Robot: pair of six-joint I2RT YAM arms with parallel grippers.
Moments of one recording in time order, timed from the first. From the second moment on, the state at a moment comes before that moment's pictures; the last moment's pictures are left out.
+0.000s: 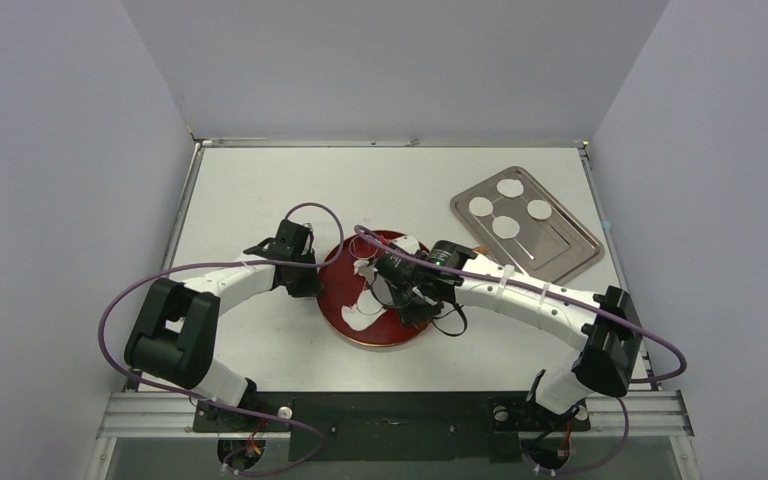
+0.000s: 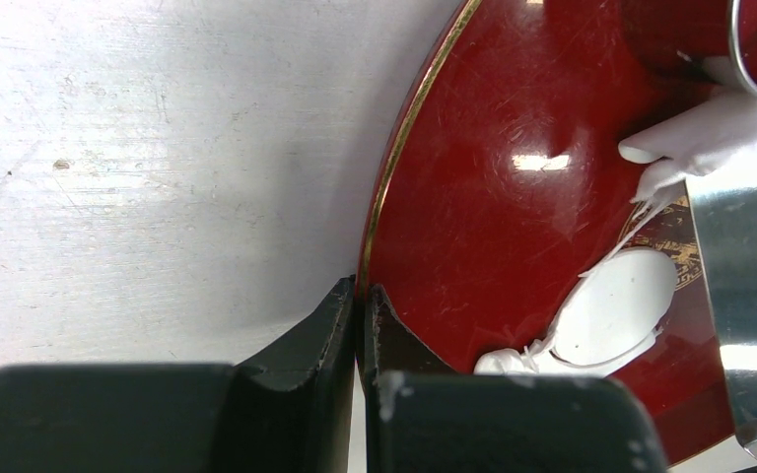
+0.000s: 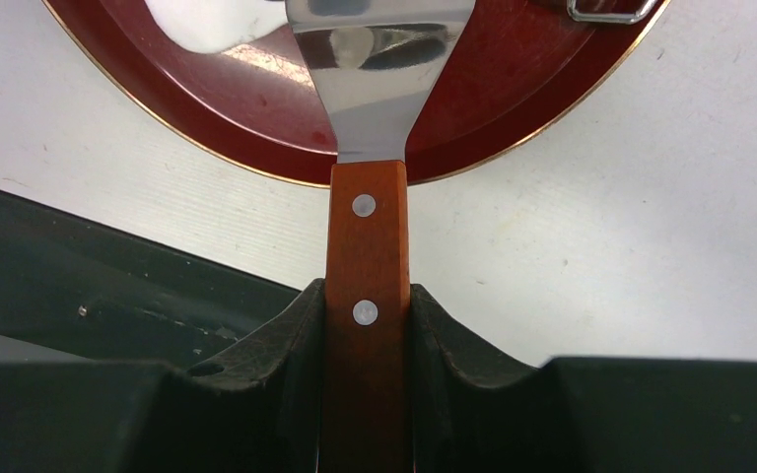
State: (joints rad) left arm -0.37 1.52 0.78 -0.36 0.07 -0.54; right arm 1.05 1.54 1.33 -1.09 0.16 0.64
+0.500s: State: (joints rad) left arm -0.36 1.52 0.77 -0.36 0.06 -0.54; right arm 1.06 1.69 1.49 -1.08 0.12 0.63
